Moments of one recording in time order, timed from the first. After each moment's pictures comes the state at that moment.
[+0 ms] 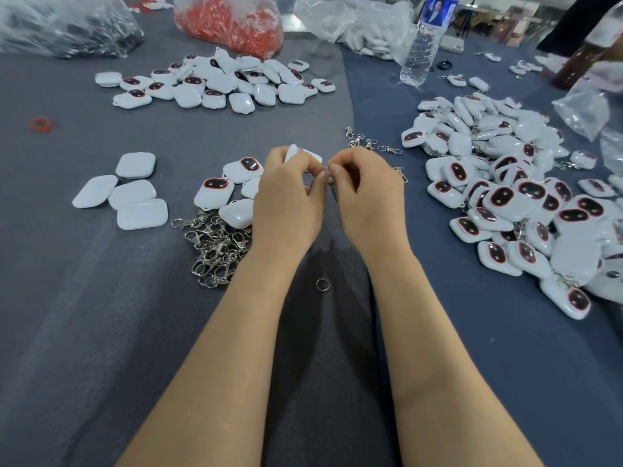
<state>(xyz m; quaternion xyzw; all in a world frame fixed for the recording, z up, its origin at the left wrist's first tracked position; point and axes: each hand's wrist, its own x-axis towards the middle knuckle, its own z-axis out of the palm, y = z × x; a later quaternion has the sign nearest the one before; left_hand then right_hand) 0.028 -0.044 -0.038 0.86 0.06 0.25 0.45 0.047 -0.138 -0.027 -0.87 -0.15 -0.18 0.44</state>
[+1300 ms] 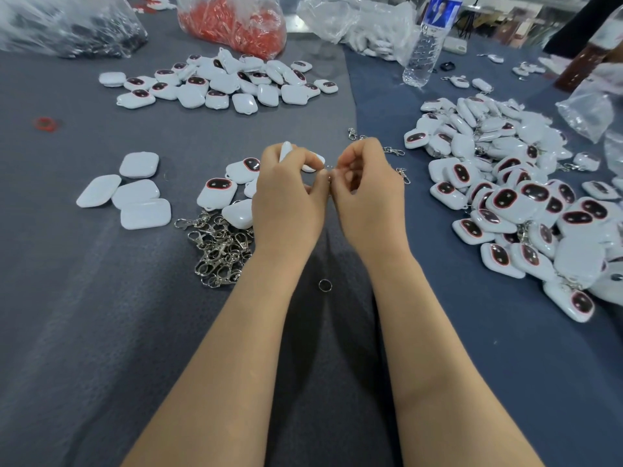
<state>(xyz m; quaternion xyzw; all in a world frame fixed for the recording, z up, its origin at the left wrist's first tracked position) 0.024 -0.046 -0.032 0.84 0.09 0.27 0.46 0.044 -0.135 -0.028 -0.83 -0.15 -0.18 0.50</state>
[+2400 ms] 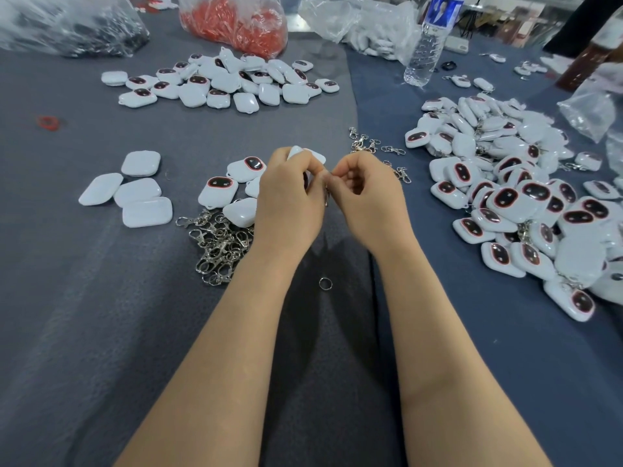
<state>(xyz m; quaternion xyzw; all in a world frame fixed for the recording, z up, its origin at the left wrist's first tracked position) 0.027 -0.040 -0.035 0.86 0.06 0.27 0.44 0.053 -0.141 -0.032 -0.83 -0.13 -0.10 0.53</state>
